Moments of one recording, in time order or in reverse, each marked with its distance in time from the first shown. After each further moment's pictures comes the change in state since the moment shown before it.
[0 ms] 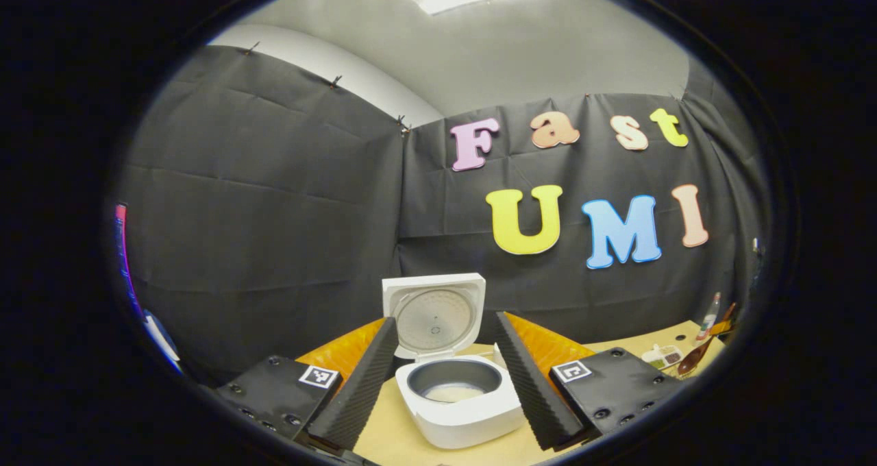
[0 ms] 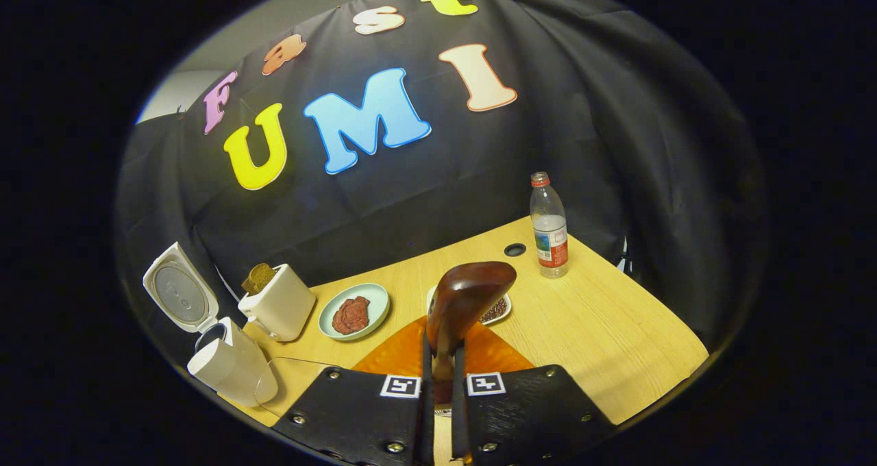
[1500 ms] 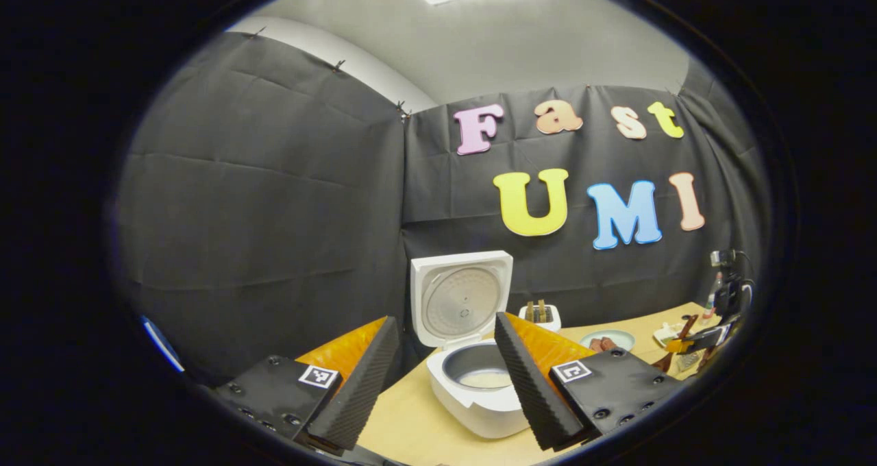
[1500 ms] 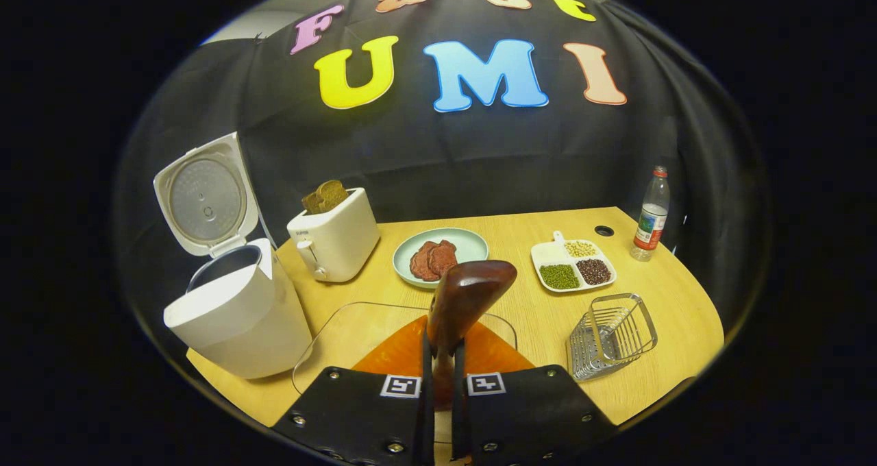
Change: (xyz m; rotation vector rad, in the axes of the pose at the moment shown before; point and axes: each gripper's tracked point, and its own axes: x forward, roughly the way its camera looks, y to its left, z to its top) left arm 0.013 0.095 -0.039 0.021 0.056 -0.049; right arm 0.019 0.175 -0.141 -0.303 0.141 0.091
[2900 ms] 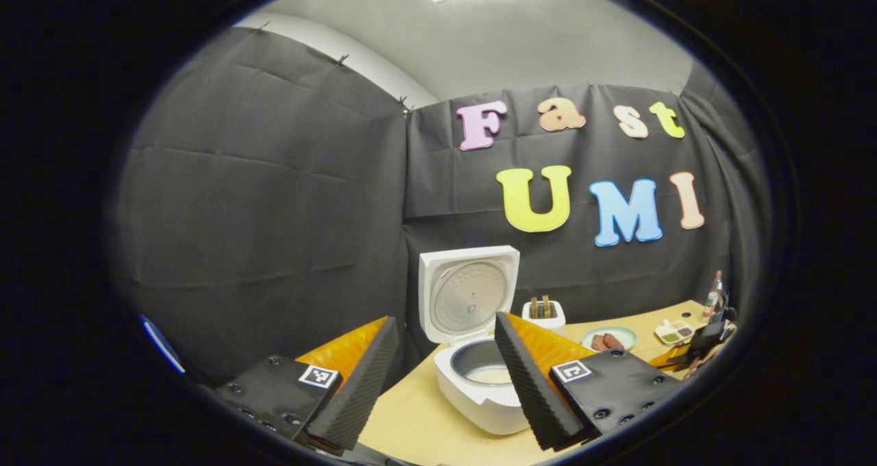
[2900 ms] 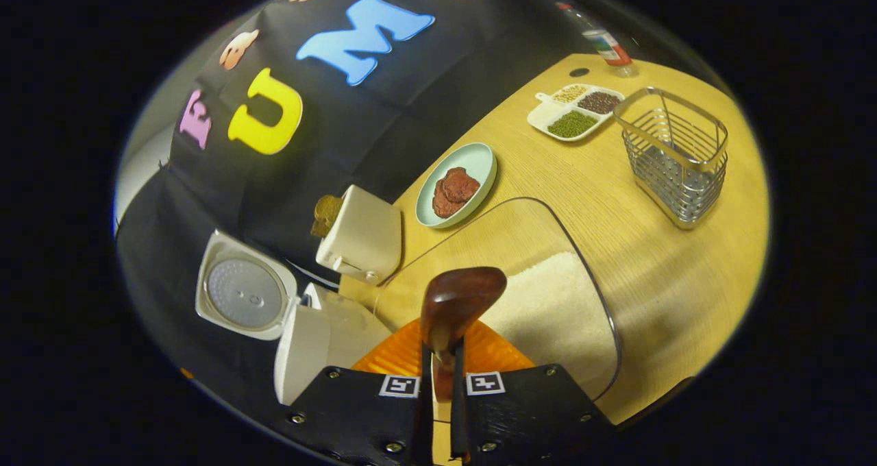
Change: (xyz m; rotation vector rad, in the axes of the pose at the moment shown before) left arm 0.004 0.014 -0.006 0.001 0.009 -0.020; right arm 0.007 0.042 -0.045 0.789 0.183 0.226
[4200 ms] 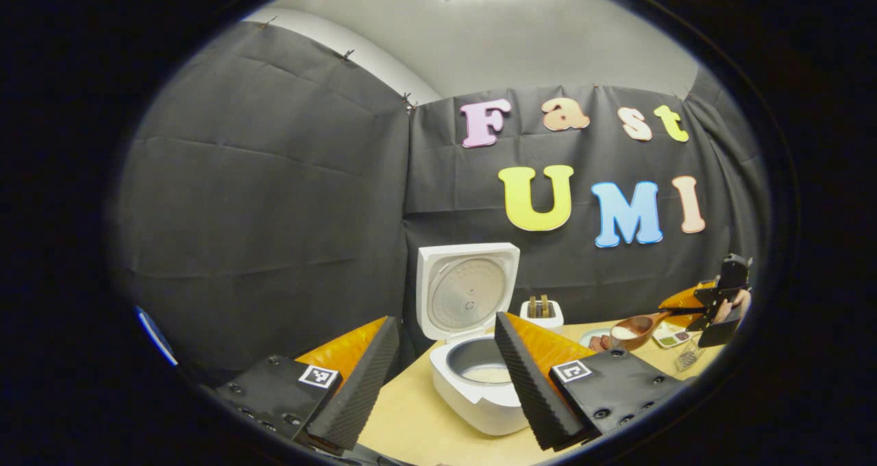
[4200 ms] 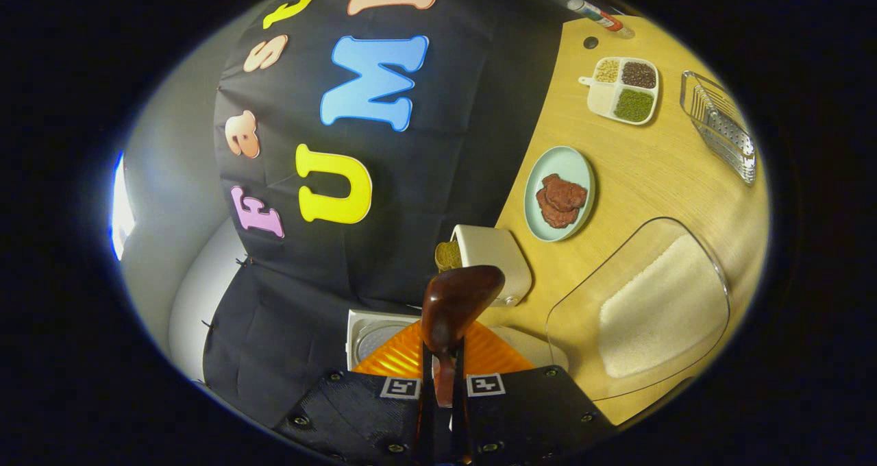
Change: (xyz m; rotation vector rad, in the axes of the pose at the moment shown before) left arm 0.005 0.006 -0.013 -0.042 0.015 0.015; right arm -0.025 0.158 0.062 0.292 -0.005 0.387
